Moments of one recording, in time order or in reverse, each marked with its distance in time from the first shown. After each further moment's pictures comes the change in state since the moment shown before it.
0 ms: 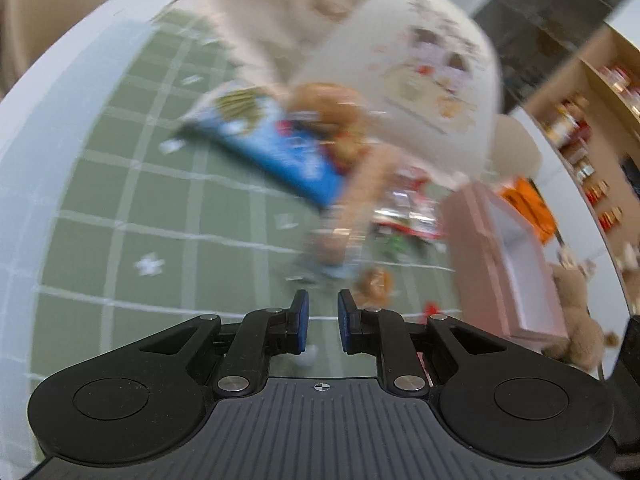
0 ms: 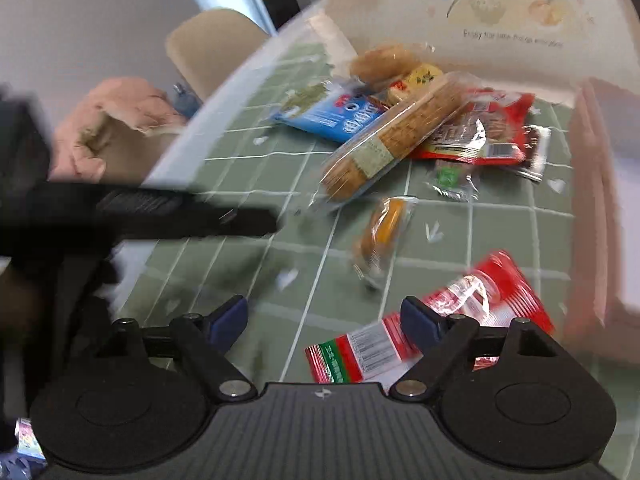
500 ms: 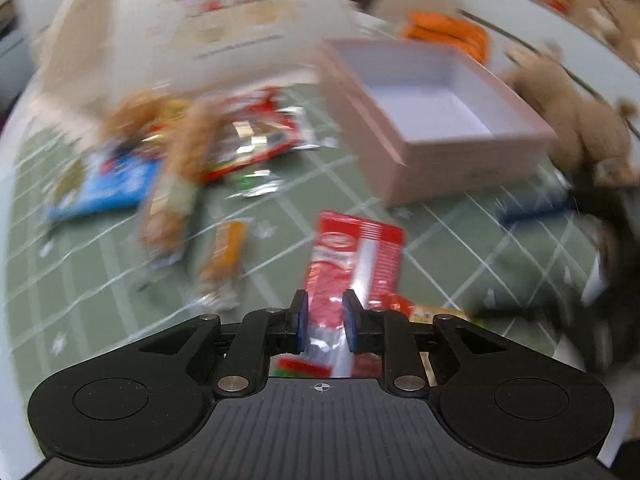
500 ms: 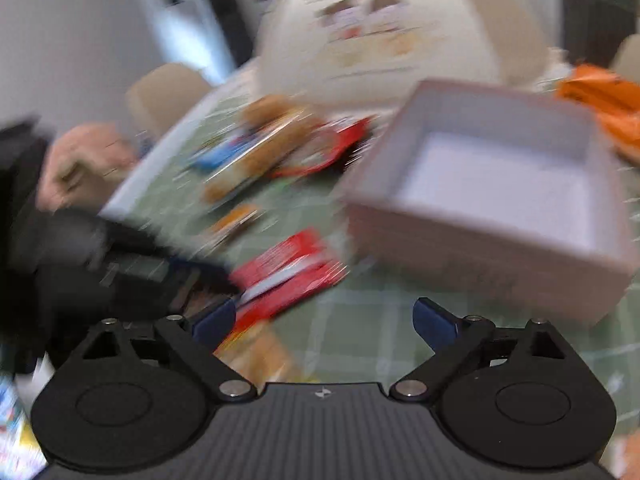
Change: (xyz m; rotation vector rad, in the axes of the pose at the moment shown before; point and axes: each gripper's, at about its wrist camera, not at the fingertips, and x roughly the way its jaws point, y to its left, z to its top) left arm 0.042 -0.120 -0.056 0.543 0.137 0.152; right arm -0.068 -0.076 -0.058 0.017 -0.097 -0.012
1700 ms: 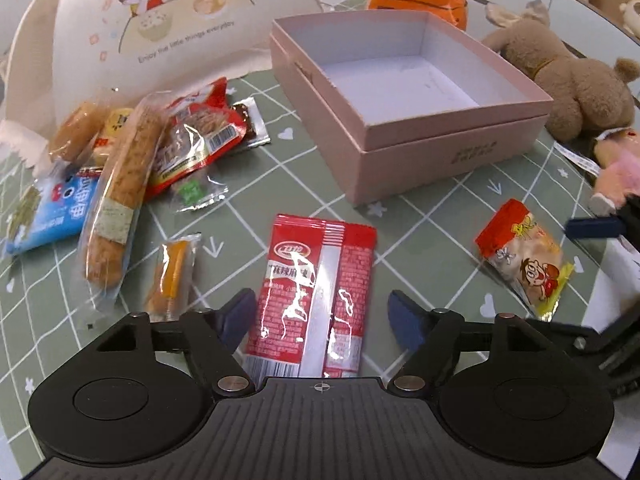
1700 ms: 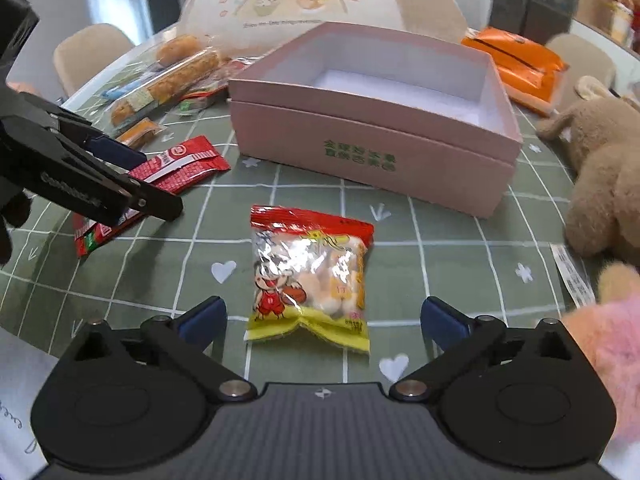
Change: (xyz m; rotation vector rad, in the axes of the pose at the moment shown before) left arm 0.047 -0.039 0.007 0.143 0.030 -0.017; right arm -0.001 -0.023 -0.048 0.071 0.061 -0.382
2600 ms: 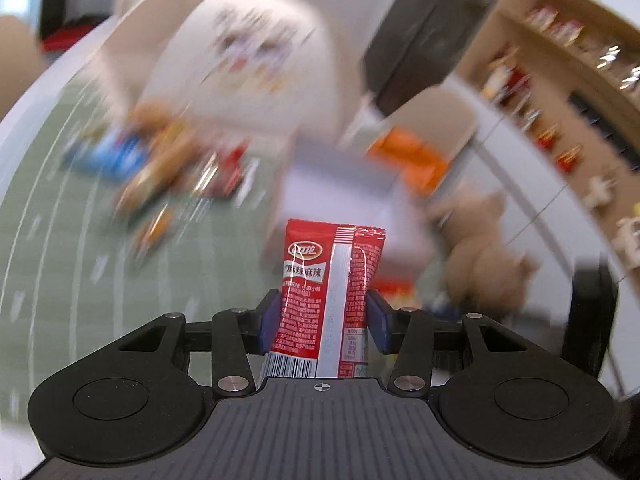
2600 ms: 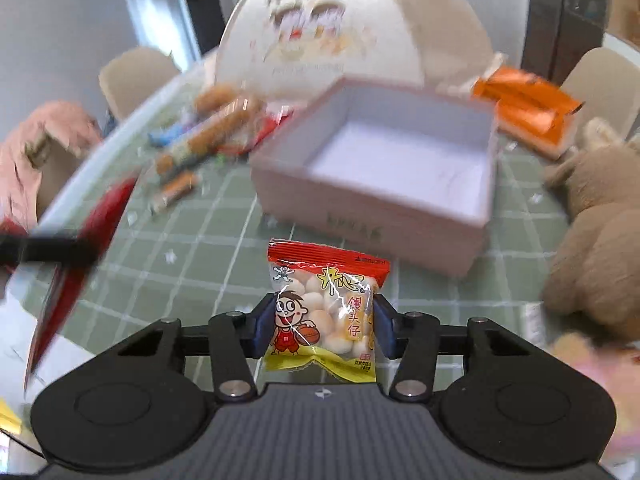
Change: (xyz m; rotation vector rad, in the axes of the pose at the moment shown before) left arm -0.137 -0.043 0.011 -0.509 -0.288 -0.118; right arm -0.067 -0.052 0.053 -0.029 -0.073 0.178
